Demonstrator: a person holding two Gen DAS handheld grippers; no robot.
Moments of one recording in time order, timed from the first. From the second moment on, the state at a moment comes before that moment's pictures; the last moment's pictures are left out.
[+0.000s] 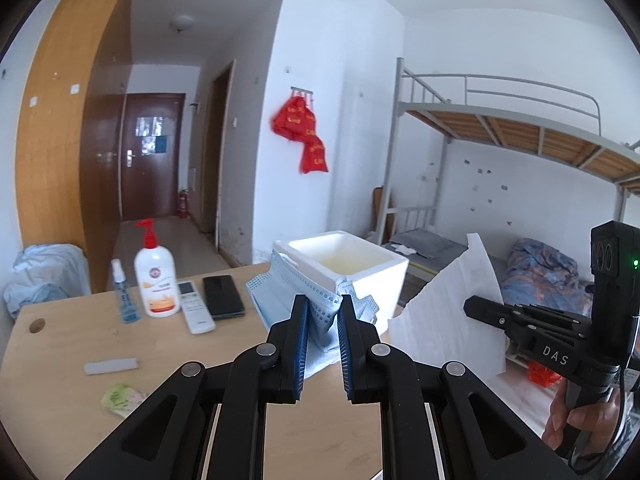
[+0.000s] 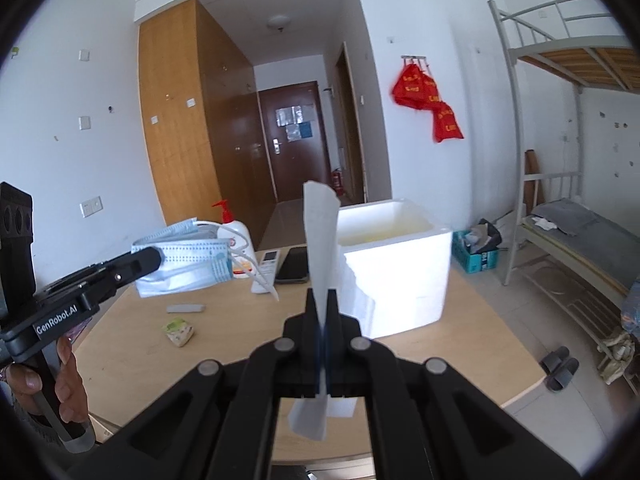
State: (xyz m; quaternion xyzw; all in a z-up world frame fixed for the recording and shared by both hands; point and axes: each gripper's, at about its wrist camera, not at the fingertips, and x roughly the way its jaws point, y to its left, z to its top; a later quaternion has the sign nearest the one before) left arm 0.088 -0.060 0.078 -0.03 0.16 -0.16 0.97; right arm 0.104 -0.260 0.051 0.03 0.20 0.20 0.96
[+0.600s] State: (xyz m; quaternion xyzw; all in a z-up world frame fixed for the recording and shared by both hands) left arm 0.107 -0.086 0.075 -0.02 0.18 -0.18 0.97; right arm 0.111 -0.275 0.049 0.04 0.19 0.18 0.96
